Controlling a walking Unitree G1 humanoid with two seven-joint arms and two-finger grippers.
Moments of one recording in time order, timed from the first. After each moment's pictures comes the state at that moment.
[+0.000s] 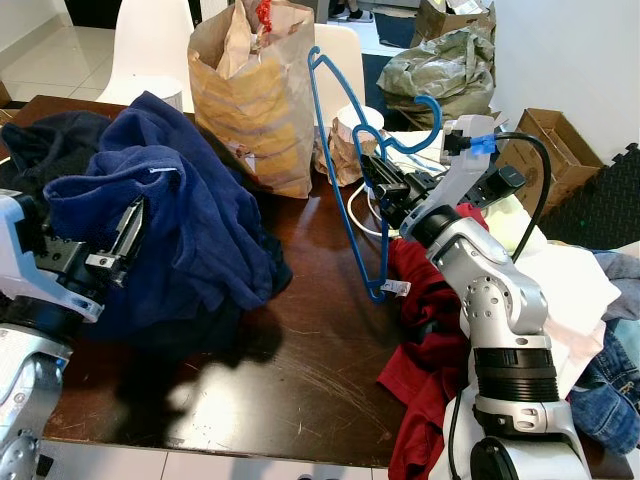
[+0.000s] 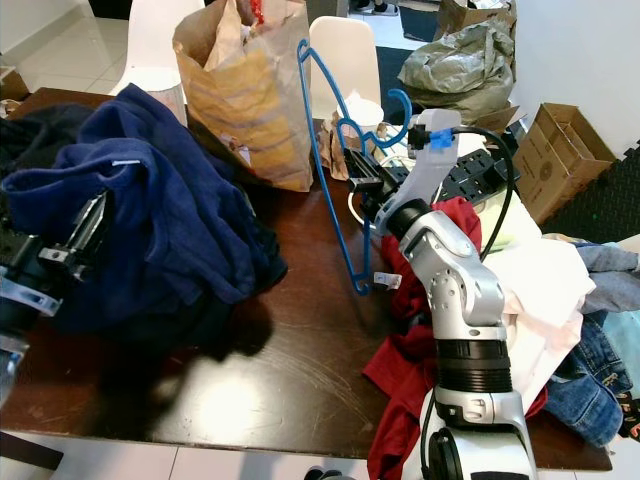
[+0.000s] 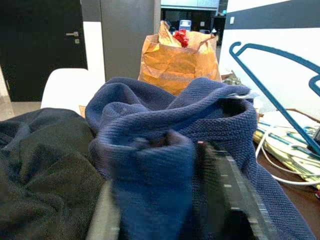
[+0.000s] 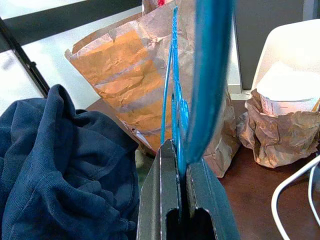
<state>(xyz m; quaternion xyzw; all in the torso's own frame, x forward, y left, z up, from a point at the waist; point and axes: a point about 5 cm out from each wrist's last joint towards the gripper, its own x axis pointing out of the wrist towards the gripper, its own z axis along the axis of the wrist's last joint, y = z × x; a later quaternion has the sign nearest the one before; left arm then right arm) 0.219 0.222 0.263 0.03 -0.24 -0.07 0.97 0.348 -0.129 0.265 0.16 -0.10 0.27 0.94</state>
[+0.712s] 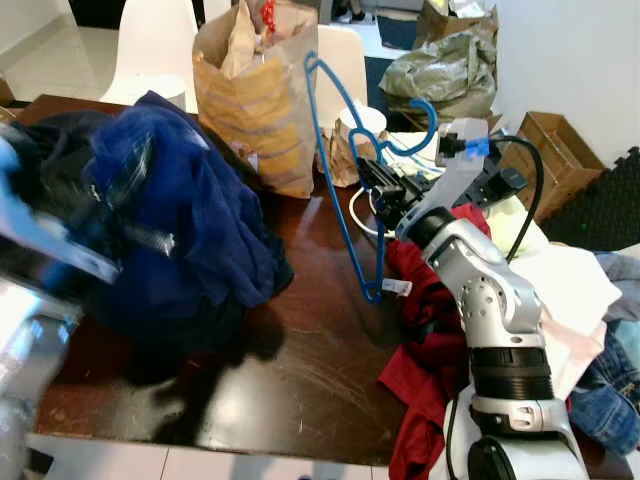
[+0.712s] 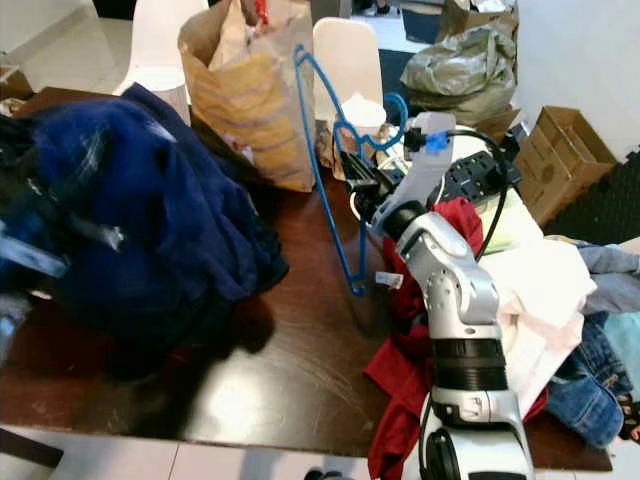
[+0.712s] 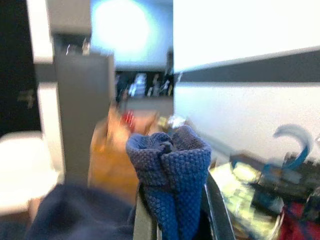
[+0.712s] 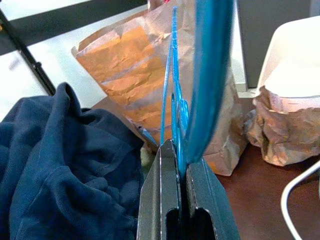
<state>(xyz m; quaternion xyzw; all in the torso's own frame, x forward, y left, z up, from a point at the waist) 0.204 0.192 0.340 0.03 -0.35 -0.21 0.91 0.351 -0.125 0.262 0.16 -0.10 0.28 0.94</state>
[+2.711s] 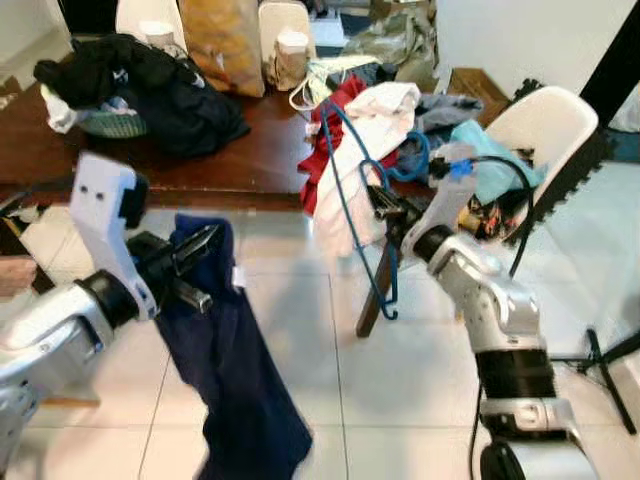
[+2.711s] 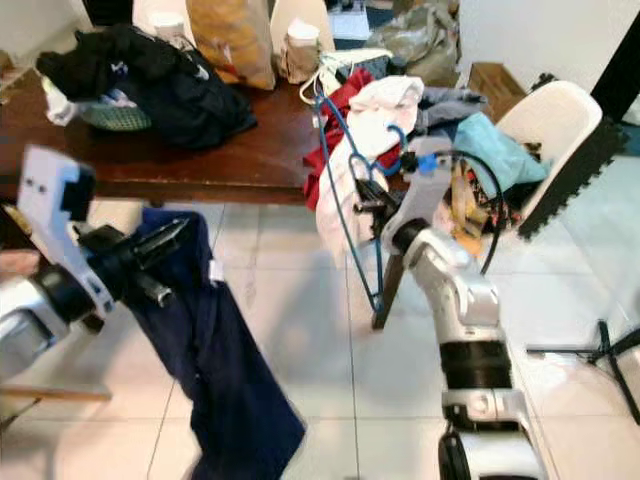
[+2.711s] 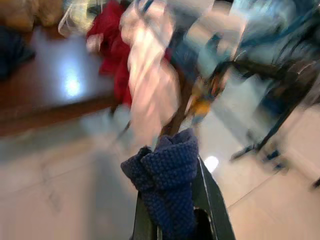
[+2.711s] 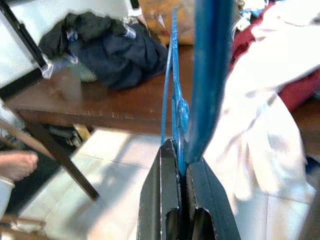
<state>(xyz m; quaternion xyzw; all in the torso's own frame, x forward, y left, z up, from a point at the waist) 0.252 0.199 0.226 0.01 0.01 -0.22 0.97 0.363 -0.141 0.219 0.09 -0.01 0.22 0.97</state>
